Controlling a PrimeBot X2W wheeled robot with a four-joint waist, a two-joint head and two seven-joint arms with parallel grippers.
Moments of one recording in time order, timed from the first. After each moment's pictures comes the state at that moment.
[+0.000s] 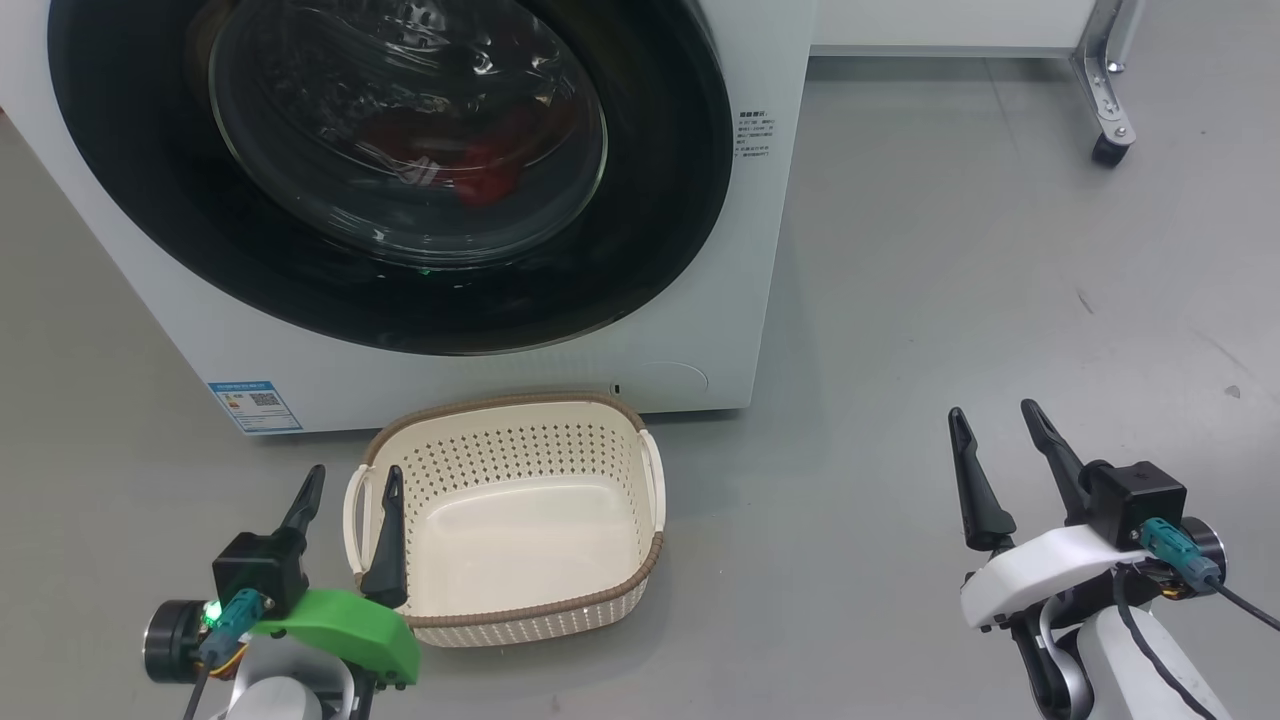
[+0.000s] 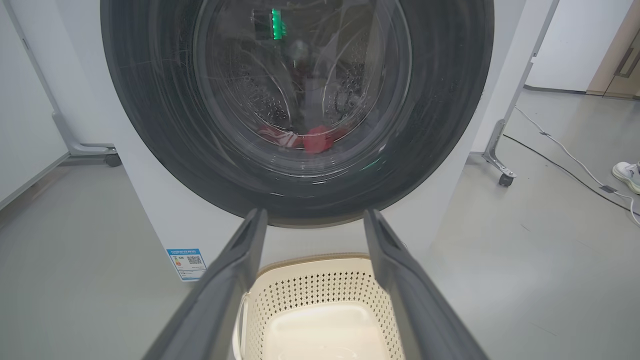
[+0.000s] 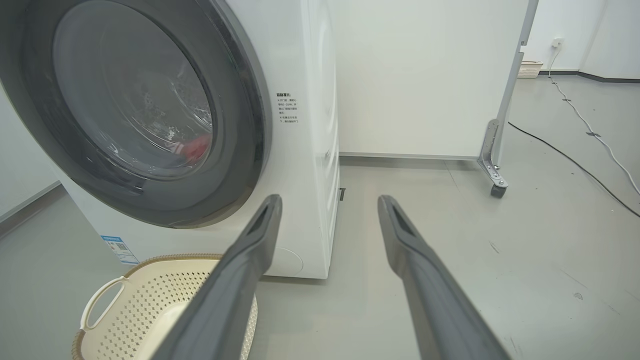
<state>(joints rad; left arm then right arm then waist) -0.16 0.09 -0.26 0.40 -0.38 0.06 -0.25 -0.13 -0.12 0.17 0.34 0.31 0.03 -0.24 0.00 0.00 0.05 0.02</state>
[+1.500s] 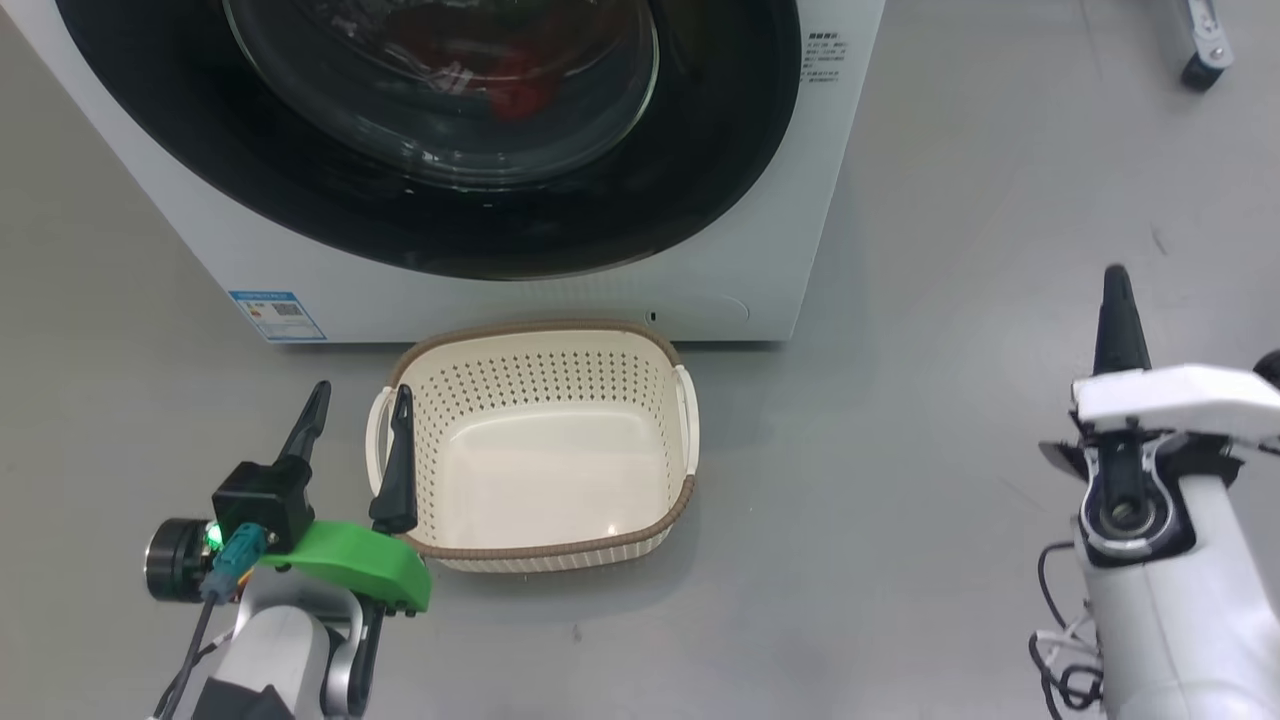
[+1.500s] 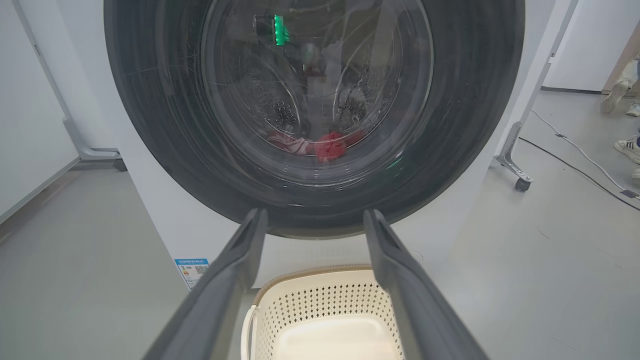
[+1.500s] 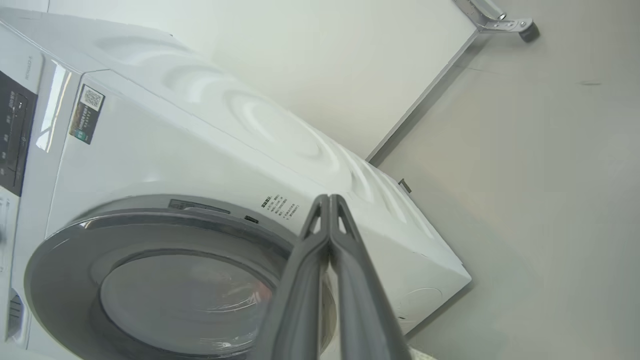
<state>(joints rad) -0.25 0.07 -0.25 0.37 -0.35 0.06 -0.25 -0.33 -0.04 -0.03 0.36 1.03 0.12 -0.16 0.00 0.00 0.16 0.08</state>
